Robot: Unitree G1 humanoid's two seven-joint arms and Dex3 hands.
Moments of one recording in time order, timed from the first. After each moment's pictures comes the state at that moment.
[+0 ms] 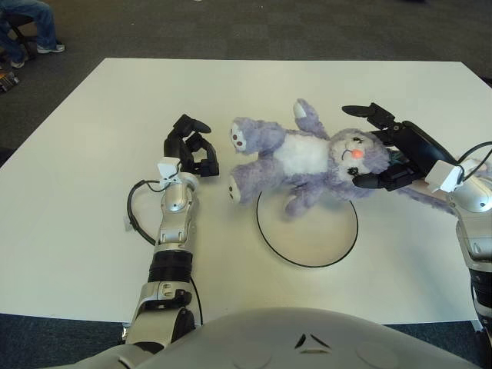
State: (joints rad) left arm -0.17 -0.06 0.12 0.21 -0.03 -0.27 0.12; right arm -0.06 -0.64 -0.11 -0.29 -0.12 -0.18 0.47
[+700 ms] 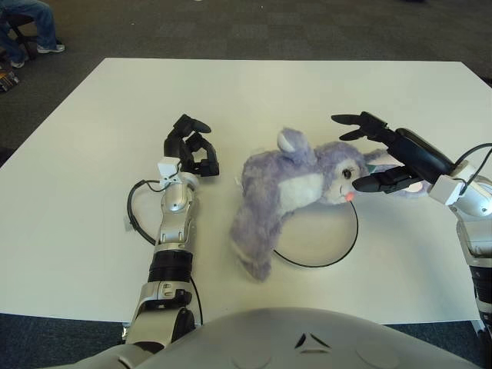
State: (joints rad) left arm -0.17 -0.06 0.12 0.21 -0.03 -0.27 0.12; right arm -0.06 -0.65 -0.10 -0.18 -0.09 -0.44 0.52
